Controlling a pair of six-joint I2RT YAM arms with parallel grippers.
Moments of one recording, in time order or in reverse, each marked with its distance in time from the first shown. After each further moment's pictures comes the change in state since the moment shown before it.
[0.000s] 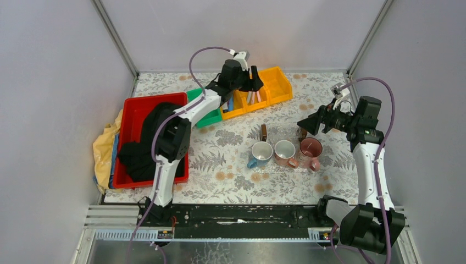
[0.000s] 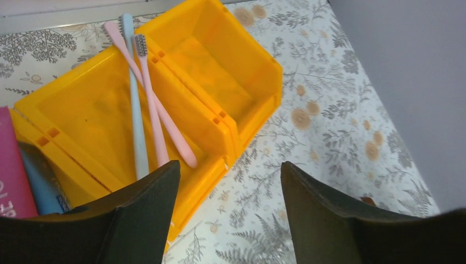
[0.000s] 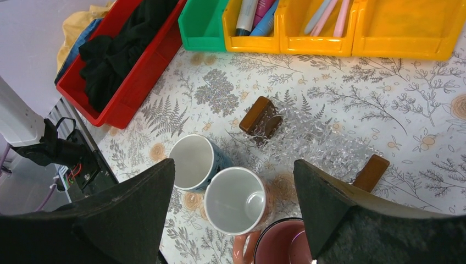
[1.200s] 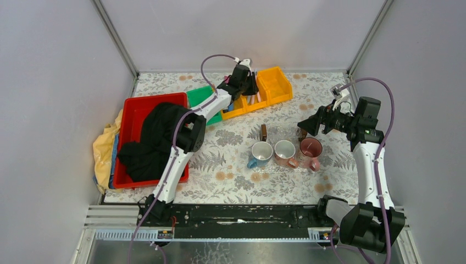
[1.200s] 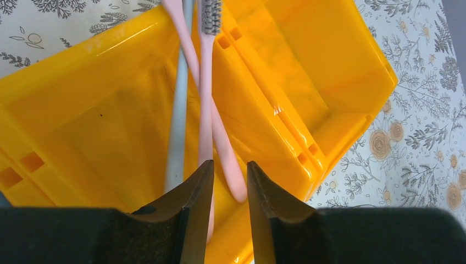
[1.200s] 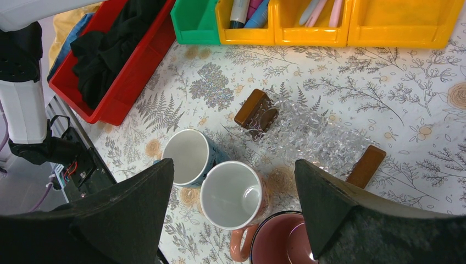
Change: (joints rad) left arm 0.008 0.401 0.423 -0.206 -0.140 -0.047; right arm -0.005 0.006 0.002 -0.042 0.019 -0.033
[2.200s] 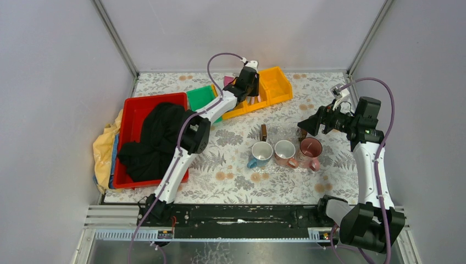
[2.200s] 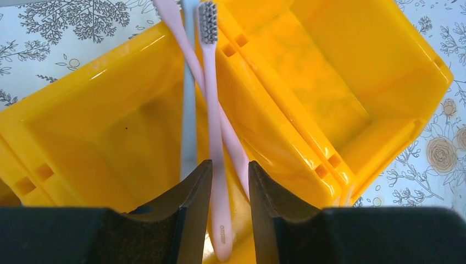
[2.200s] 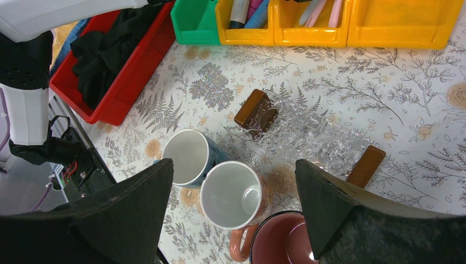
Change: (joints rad) left arm -0.045 0.056 0.094 -0.050 -0.172 0.150; right arm -0.001 0.000 0.001 0.000 0.000 0.000
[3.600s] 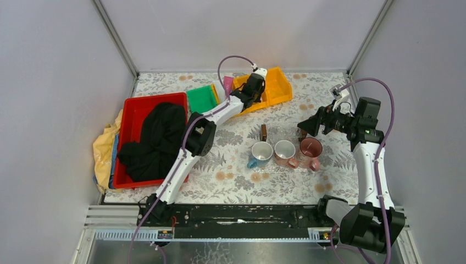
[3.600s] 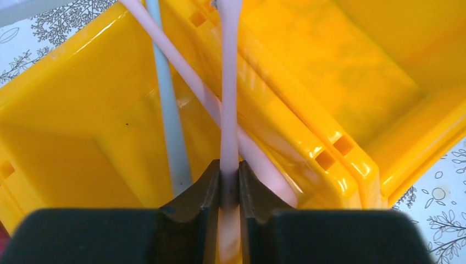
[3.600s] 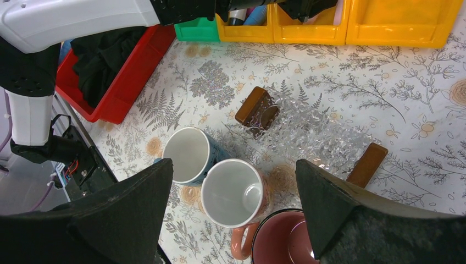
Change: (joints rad) left arm -0.055 0.040 0.000 0.001 -0.132 0.185; right arm 0.000 0.000 0.000 -0.016 0.000 -0.007
